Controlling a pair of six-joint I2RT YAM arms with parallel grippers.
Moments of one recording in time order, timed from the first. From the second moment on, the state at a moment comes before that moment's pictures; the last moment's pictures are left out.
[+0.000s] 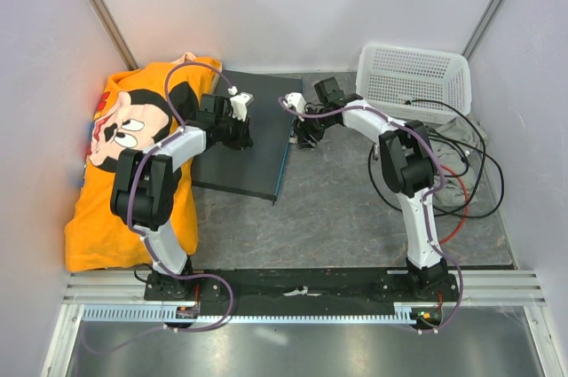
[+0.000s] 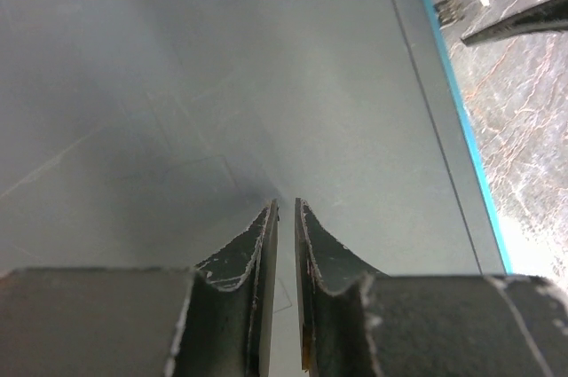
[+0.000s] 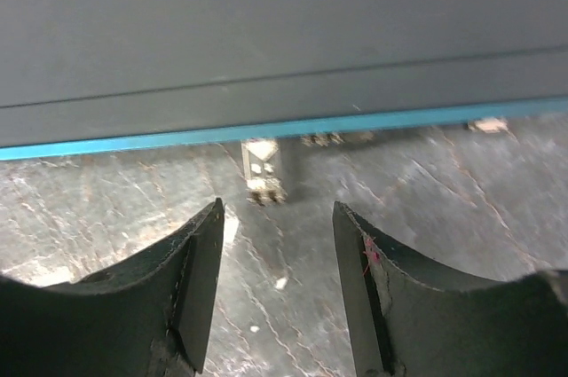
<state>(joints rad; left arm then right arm) -0.22 1.80 1.17 -0.20 0.42 0.13 0.43 2.27 1.80 -0.53 -0.58 -0.65</state>
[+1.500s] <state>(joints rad) -0.21 1.79 1.12 -0.15 0.43 0.09 0.18 1.93 1.45 -0.61 -0.44 -0.94</state>
